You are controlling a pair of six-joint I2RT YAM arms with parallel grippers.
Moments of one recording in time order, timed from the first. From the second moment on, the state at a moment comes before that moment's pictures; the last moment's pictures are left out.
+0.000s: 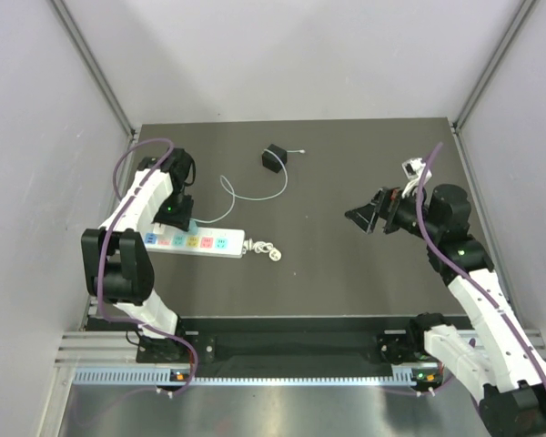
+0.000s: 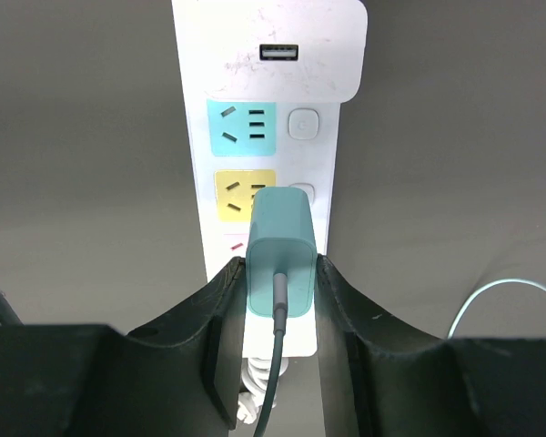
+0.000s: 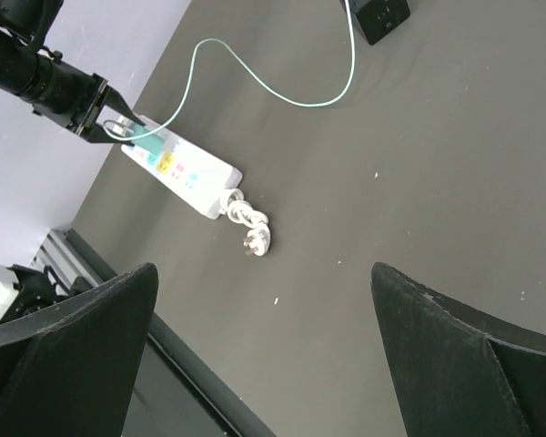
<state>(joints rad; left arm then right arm) -0.08 1.65 1.37 -1.20 -0.31 -1.60 0.21 0.80 0.78 -0.28 -0.54 0.41</state>
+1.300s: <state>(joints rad) -0.08 1.65 1.28 -1.14 -0.30 -1.54 0.21 0.74 0.78 -0.27 -0.53 0.45</state>
